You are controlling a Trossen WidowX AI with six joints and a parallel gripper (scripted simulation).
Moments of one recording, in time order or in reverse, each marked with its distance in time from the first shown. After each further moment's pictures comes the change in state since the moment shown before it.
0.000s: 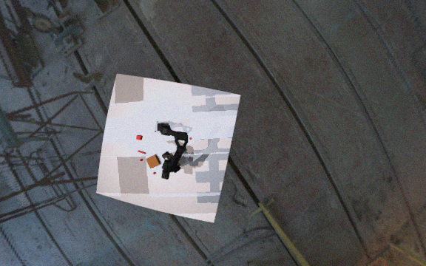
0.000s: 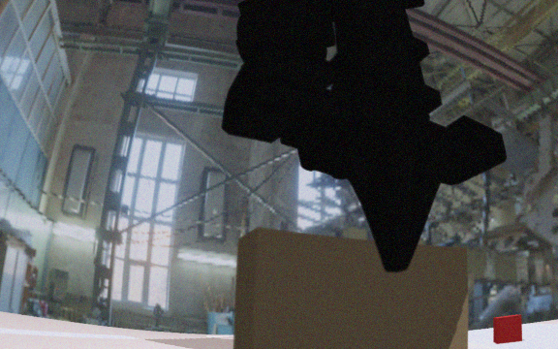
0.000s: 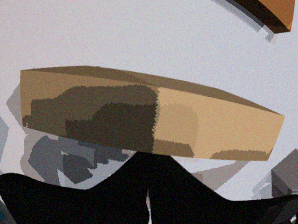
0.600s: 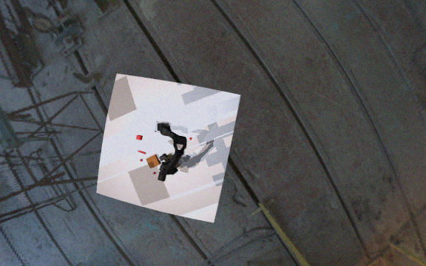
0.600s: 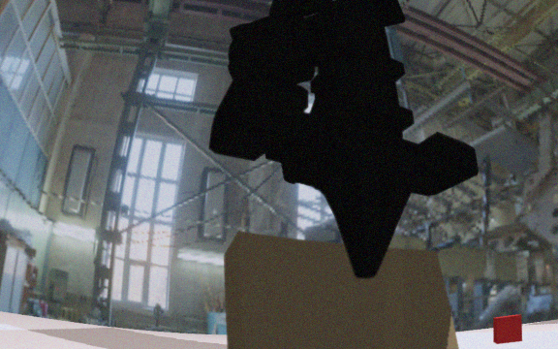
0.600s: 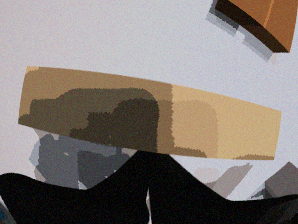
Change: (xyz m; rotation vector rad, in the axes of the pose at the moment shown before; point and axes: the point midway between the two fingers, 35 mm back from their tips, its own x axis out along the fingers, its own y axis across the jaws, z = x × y) arm 0.000 0.001 0.029 -0.001 0.000 0.001
